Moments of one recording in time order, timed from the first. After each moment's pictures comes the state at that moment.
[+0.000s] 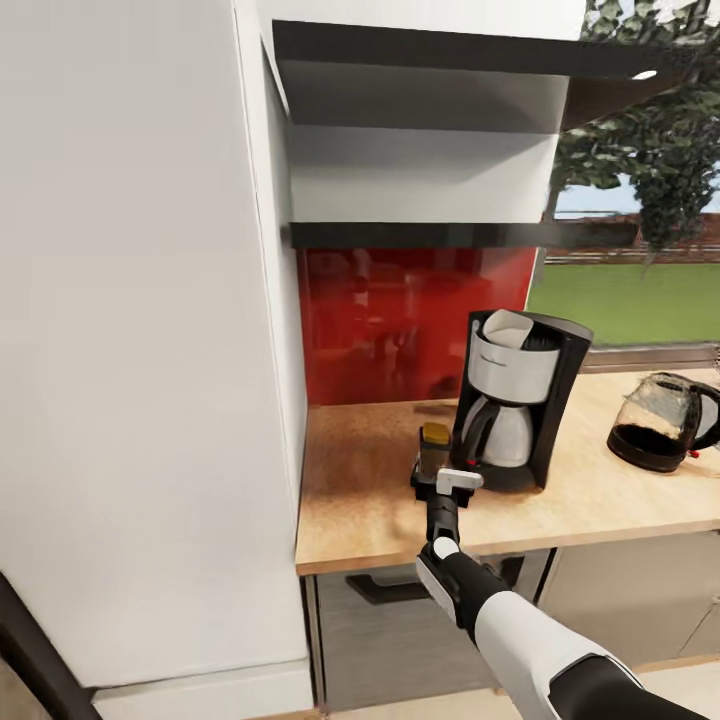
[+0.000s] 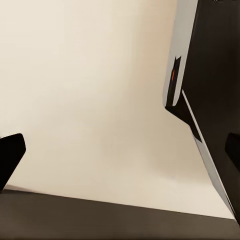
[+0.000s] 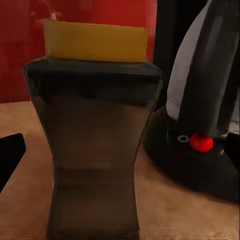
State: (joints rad) left arm 0.14 0.13 -0.01 0.01 0.09 -0.14 0.06; right arm -0.78 0.15 0.34 -0.34 -0.12 -0.51 -0.52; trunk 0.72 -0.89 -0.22
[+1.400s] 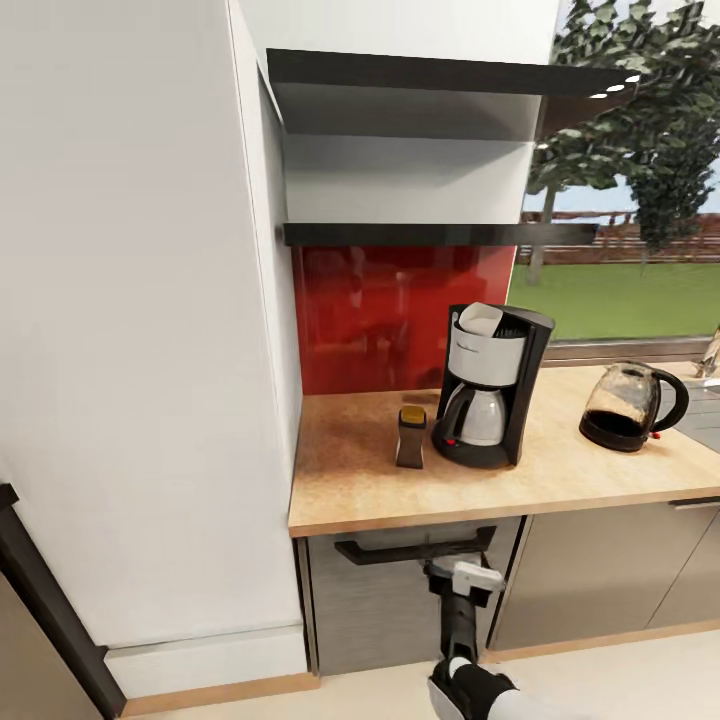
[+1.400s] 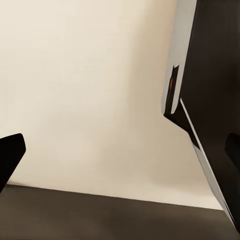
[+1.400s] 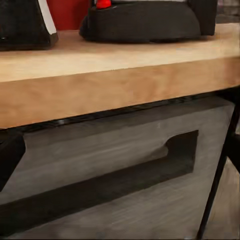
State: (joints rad) left arm 0.14 0.12 -0.01 0.01 0.09 -0.16 0.06; right arm -0.61 0.17 0.34 -0.07 -0.13 -0.88 -0.56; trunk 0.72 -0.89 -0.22
